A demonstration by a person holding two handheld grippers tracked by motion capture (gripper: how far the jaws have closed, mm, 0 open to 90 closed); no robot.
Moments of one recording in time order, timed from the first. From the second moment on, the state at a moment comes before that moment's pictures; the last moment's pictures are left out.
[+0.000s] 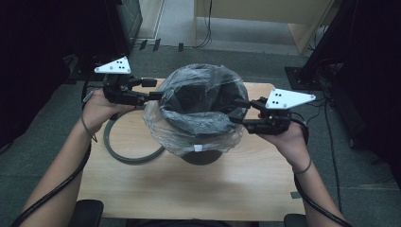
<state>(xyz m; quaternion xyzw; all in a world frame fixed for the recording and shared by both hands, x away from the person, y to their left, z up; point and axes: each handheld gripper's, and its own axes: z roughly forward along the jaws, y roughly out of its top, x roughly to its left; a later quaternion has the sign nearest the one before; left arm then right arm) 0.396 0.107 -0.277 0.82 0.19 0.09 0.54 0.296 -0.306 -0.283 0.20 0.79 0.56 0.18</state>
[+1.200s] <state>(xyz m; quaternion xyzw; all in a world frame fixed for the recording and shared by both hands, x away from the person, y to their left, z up) 0.445 0.093 -0.288 0.81 0.24 0.13 0.53 0.406 -0.313 -0.281 0.31 0.77 0.51 0.22</state>
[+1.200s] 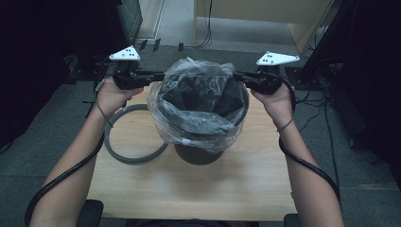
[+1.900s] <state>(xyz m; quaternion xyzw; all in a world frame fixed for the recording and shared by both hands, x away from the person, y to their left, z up) 0.456 0.081 -0.303 0.81 0.23 0.10 0.52 0.423 -0.319 -0.306 0.37 0.76 0.49 0.19</state>
